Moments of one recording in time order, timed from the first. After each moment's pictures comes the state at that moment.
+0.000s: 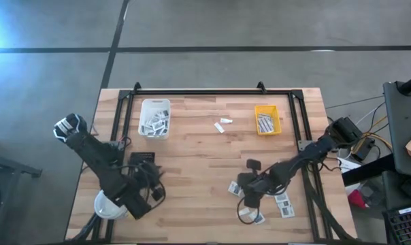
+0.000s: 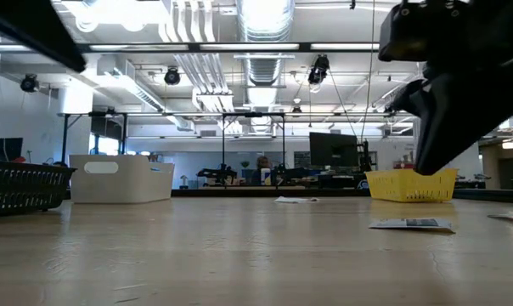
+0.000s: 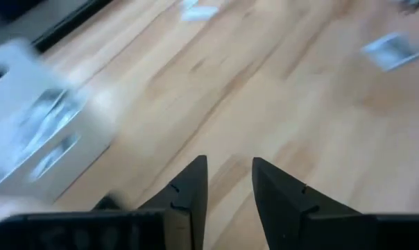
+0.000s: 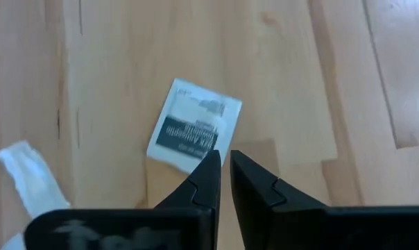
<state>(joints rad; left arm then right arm) -0.82 1.44 1.10 -1.16 -0.84 -1.43 0.53 1.63 0.92 -0.47 0.30 0.63</state>
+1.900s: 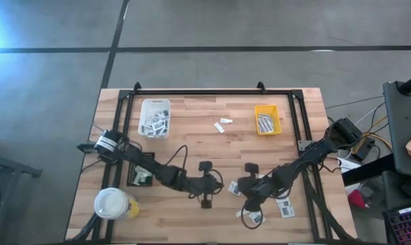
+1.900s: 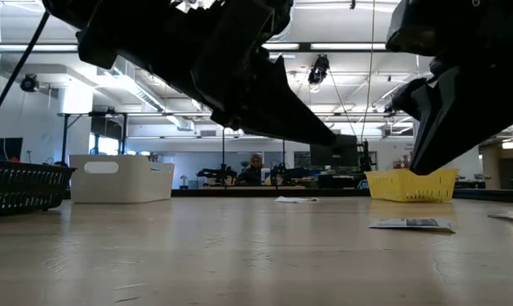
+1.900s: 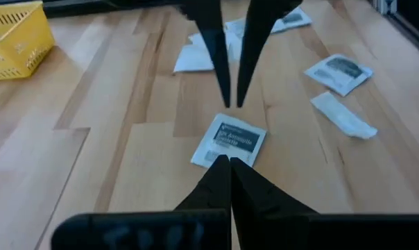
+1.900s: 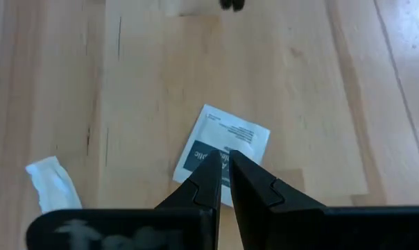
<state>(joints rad) -0.39 1.94 1.07 0.39 -0.37 -0.13 0.58 1.64 0.86 -0.29 0.36 0.58</state>
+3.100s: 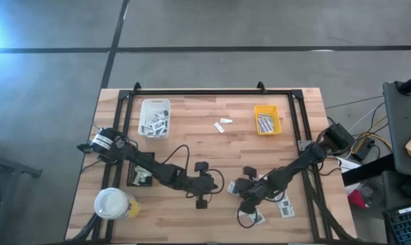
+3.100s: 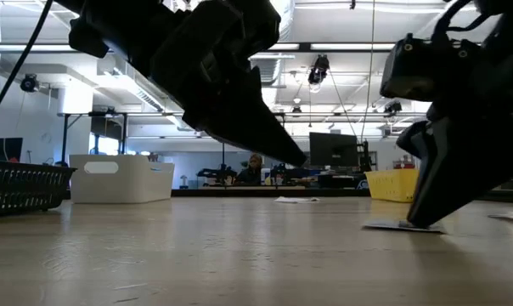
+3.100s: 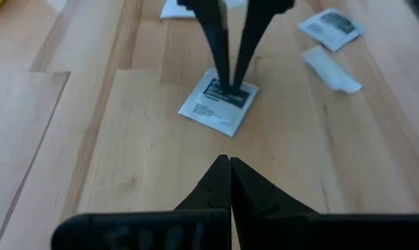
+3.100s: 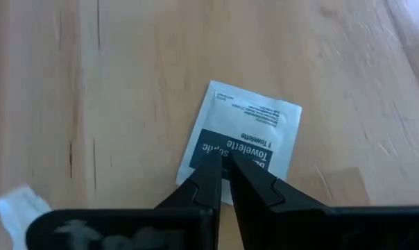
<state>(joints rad) -0.39 1.89 1.07 0.19 -0.30 -0.24 0.56 1.78 0.81 -0.12 0.32 0.70</state>
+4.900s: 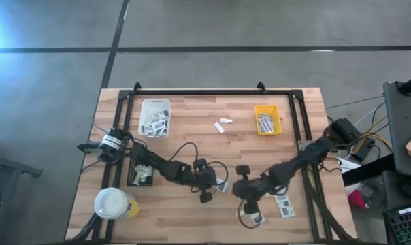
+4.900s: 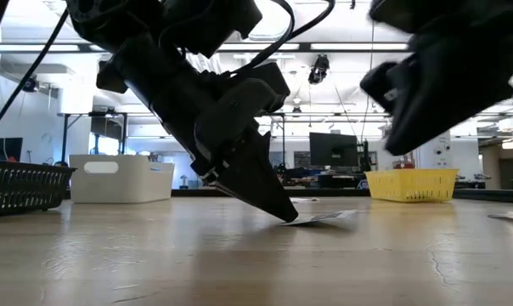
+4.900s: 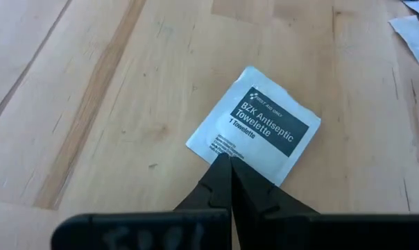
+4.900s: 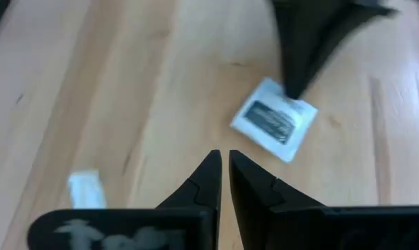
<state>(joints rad) -0.32 2.00 1.08 0.13 -0.23 -0.45 0.53 1.66 0.89 -0.17 0.25 0.32</state>
